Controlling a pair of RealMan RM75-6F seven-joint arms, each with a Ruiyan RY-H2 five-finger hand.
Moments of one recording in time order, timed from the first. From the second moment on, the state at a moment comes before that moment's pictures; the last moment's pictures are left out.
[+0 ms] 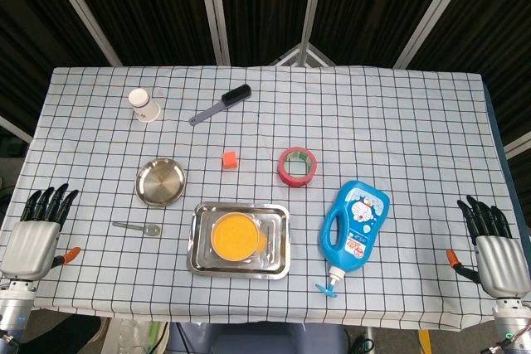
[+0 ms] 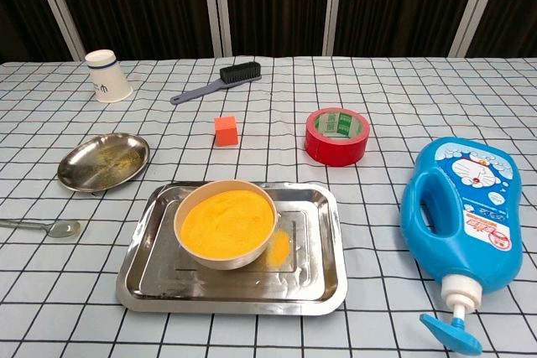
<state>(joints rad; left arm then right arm) -0.13 -1.18 -0.01 -1.72 1.46 1.45 0.38 0.06 -1.10 0.05 -1.66 -1.48 1.45 -0.02</state>
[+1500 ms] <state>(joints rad) -0.36 -1.42 -0.09 -1.49 1.08 1.11 0.66 0.05 -1.10 0.05 -1.67 -1.48 1.46 0.00</state>
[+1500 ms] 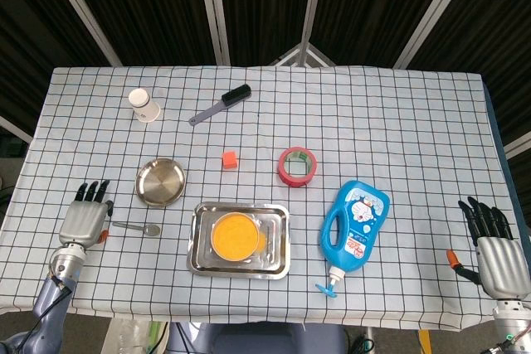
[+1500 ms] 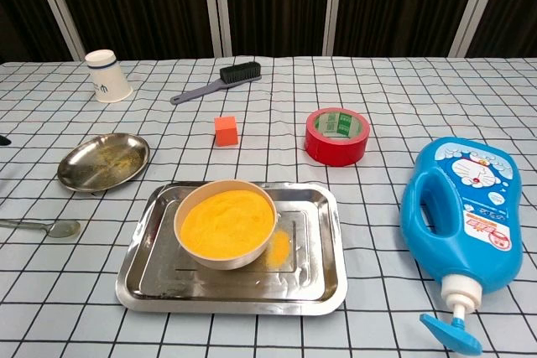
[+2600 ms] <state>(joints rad) -0.41 -1.51 -0.07 -1.45 1.04 1.09 0.67 0.05 -1.10 0.05 -1.67 -1.47 1.45 0.01</state>
